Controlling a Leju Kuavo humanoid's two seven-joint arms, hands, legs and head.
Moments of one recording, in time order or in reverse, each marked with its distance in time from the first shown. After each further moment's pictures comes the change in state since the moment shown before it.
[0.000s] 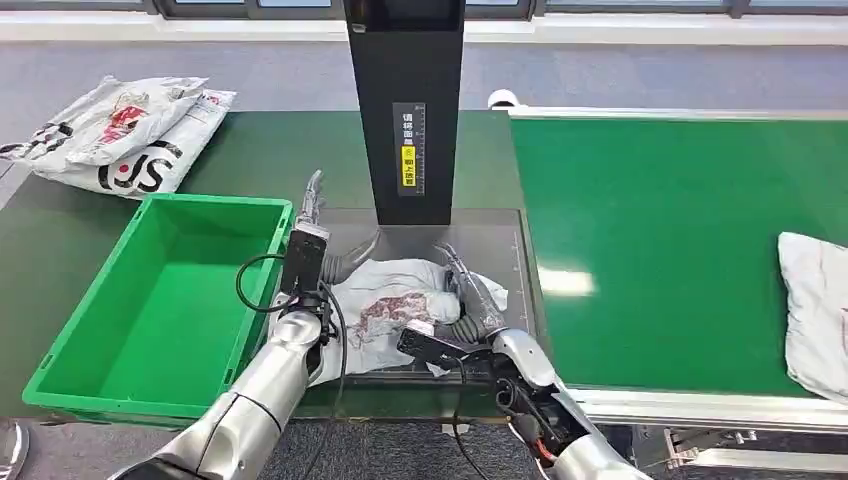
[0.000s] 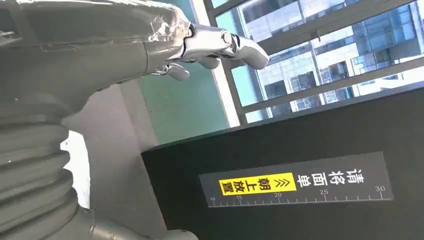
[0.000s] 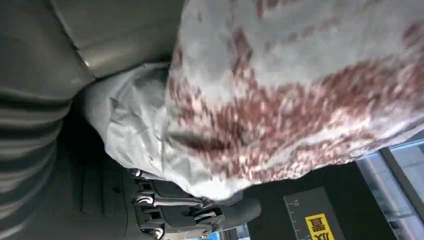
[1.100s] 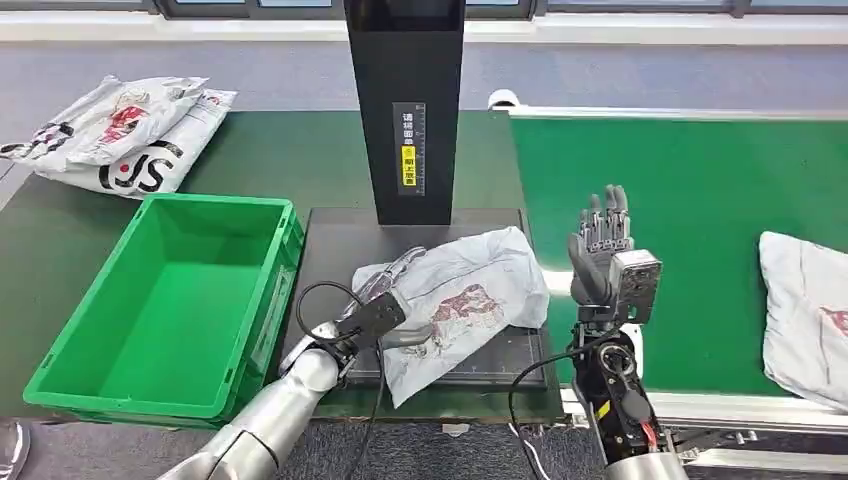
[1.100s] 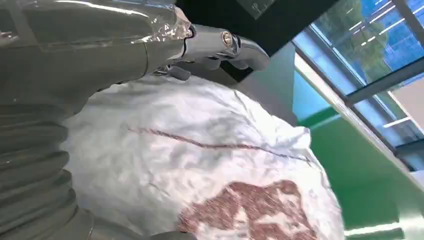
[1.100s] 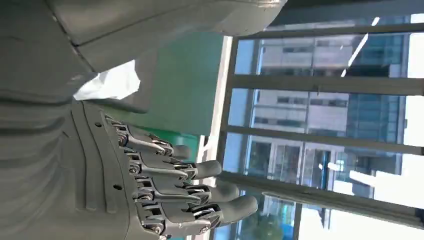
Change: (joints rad) left arm 0.107 0.048 -0.174 -0.062 -0.330 -0.365 0.193; right arm 0.117 -0.087 -0.440 -0.416 -0.907 0.227 -0.286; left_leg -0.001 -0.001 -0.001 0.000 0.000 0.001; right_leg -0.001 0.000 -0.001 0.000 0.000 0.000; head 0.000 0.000
